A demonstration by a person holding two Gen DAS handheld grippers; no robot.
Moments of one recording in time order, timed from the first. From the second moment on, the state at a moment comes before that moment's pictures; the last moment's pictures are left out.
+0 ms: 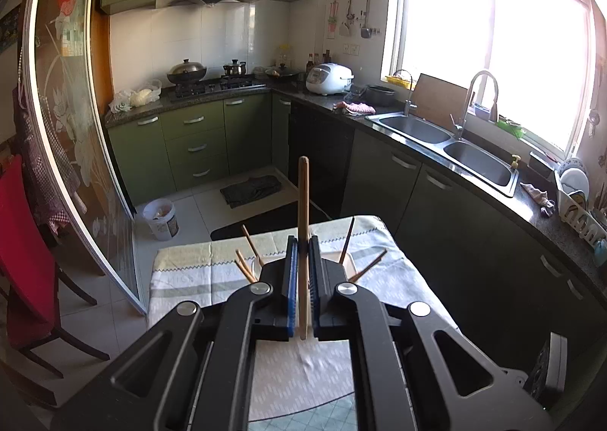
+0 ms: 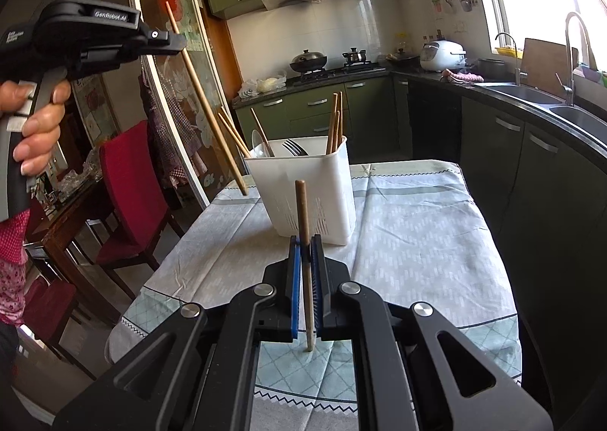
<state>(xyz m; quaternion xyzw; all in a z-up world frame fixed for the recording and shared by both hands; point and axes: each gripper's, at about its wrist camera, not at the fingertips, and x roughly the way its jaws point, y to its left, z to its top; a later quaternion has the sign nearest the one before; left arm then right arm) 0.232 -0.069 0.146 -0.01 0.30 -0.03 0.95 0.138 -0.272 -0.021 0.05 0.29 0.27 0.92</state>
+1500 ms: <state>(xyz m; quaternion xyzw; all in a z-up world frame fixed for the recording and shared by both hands) 0.173 -0.012 -0.016 0.00 0.37 -0.04 0.93 0.236 -0.270 0.011 0.01 0.38 0.18 0.91</state>
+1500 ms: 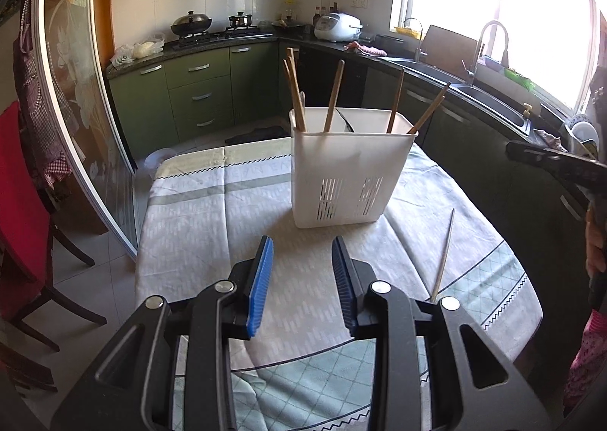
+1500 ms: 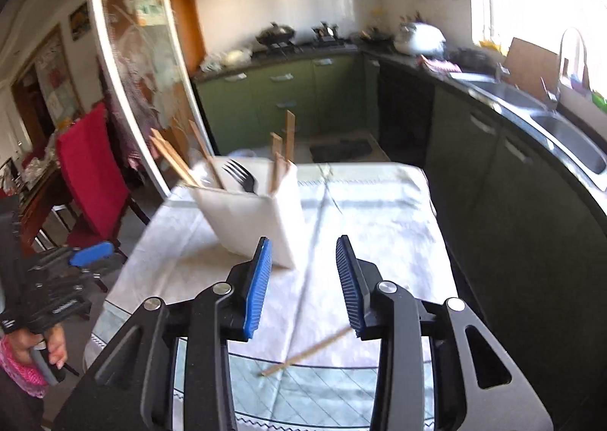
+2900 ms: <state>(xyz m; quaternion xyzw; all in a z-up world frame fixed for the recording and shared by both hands) 0.159 0.001 -0.028 0.00 0.38 -0.09 0.92 0.317 -0.269 -0.111 0.02 0.52 0.07 0.85</state>
